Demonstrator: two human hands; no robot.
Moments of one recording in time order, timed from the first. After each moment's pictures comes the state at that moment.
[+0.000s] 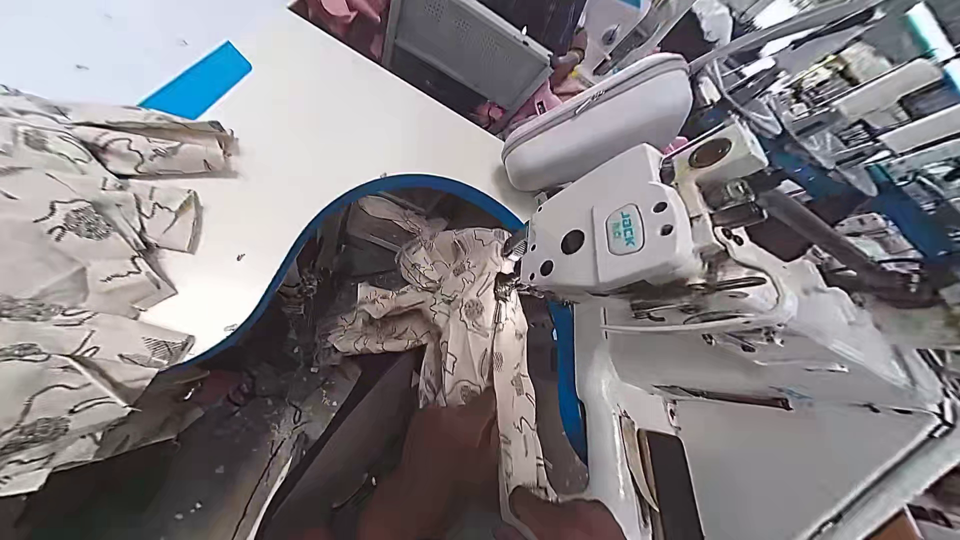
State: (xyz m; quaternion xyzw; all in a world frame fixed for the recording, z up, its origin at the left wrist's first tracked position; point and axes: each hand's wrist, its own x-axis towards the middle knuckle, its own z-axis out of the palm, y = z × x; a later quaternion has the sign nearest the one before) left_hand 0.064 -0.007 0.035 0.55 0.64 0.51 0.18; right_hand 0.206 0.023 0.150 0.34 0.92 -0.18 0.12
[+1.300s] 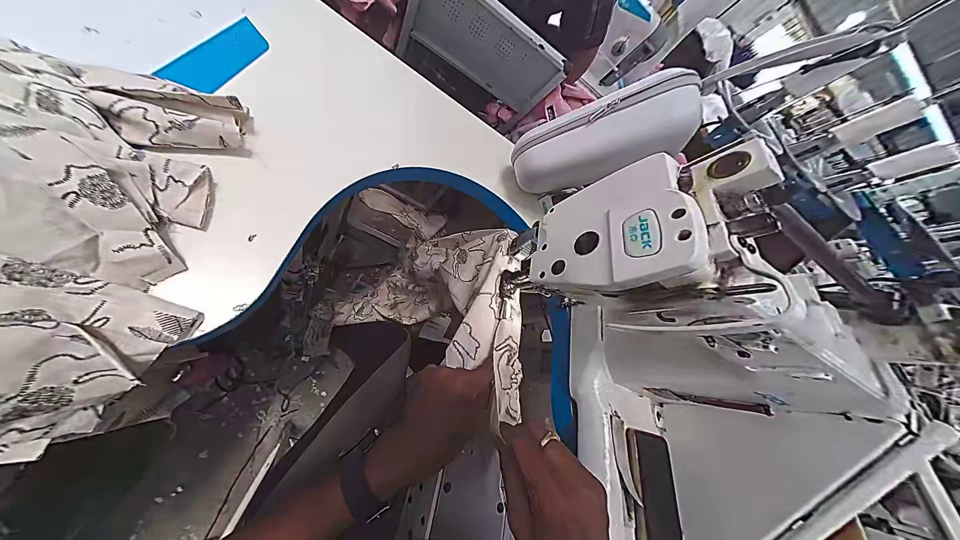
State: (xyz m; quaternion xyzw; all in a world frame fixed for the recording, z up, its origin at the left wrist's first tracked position) left_hand 0.042 0.014 0.024 0.57 0.60 0.53 0.19; right_hand 0.183 0.027 0.112 0.34 0.93 0.02 -0.12
